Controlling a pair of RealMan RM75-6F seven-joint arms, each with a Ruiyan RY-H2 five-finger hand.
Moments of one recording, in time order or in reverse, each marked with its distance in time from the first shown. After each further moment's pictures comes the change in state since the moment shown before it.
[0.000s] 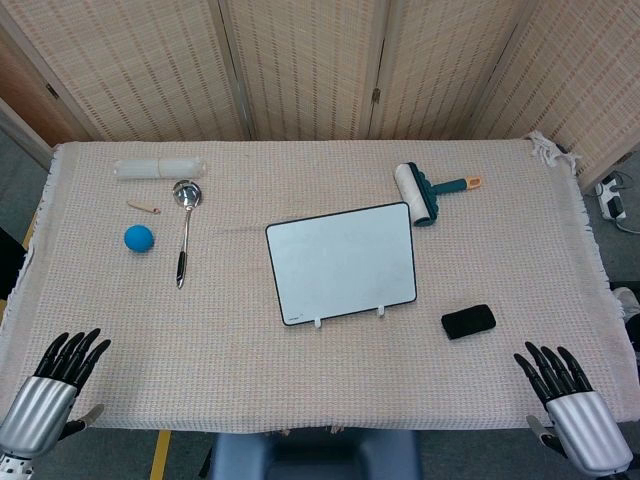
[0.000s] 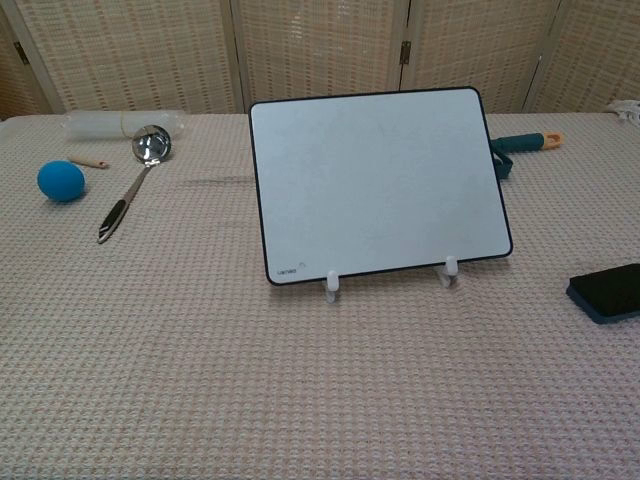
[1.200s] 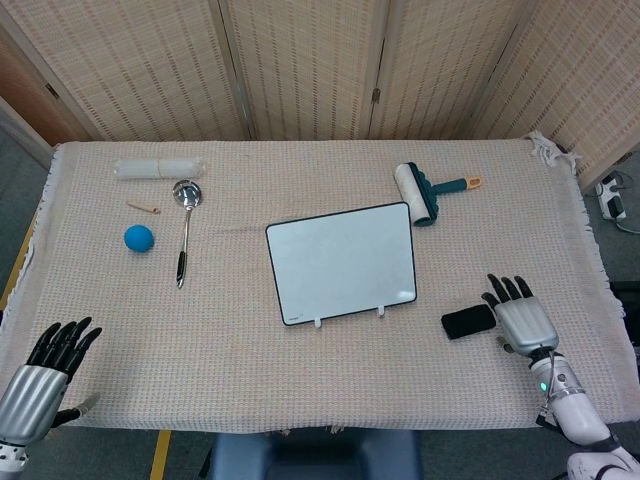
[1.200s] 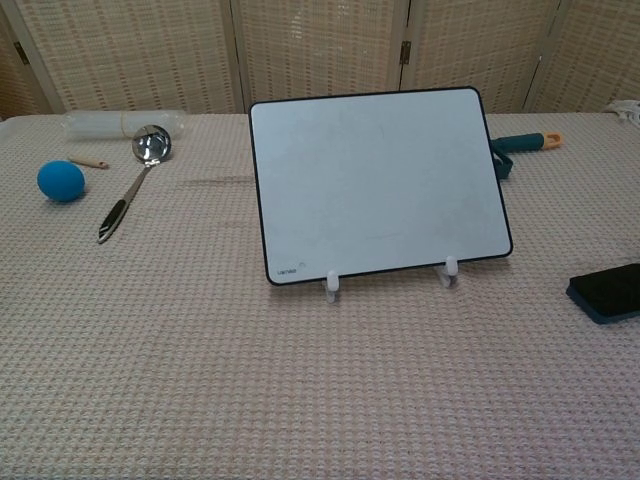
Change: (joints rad) left arm -0.029 0.018 -0.029 0.007 -0.058 -0.028 -0.093; right arm 0.448 -0.166 0.256 0.101 0.646 -0.651 -0.333
